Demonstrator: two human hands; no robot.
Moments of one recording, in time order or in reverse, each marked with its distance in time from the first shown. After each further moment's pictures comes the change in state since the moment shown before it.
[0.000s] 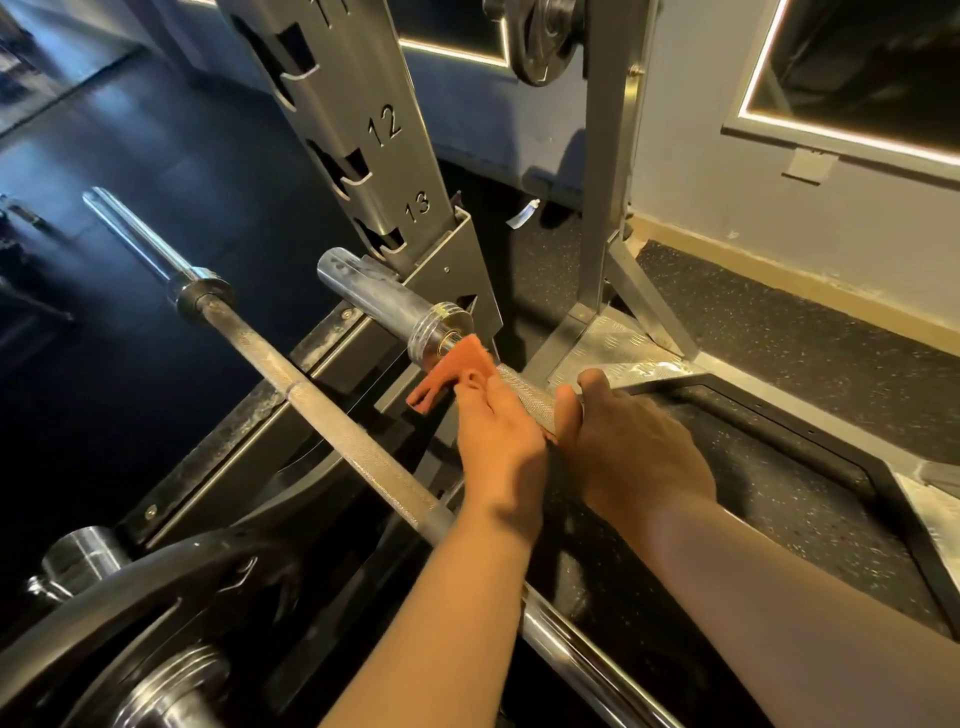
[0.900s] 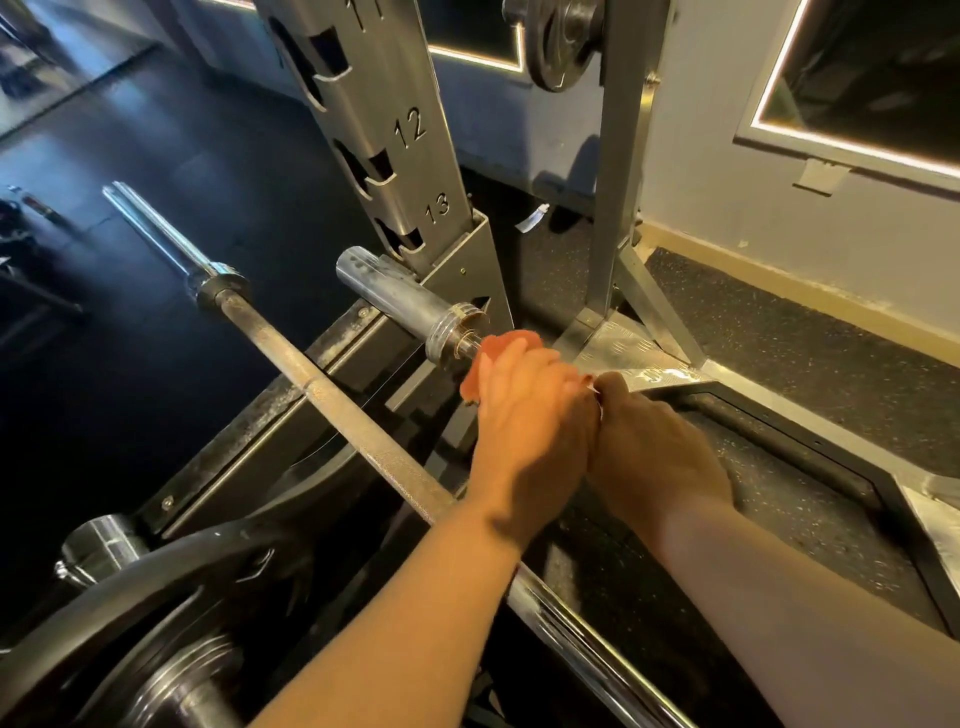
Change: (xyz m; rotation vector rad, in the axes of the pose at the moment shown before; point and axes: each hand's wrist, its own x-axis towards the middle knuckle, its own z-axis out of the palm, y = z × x) left_hand 0.027 0.017 -0.002 1.022 -0.249 0.693; right_hand -0.002 0.000 -0.001 0.023 -0.019 0.015
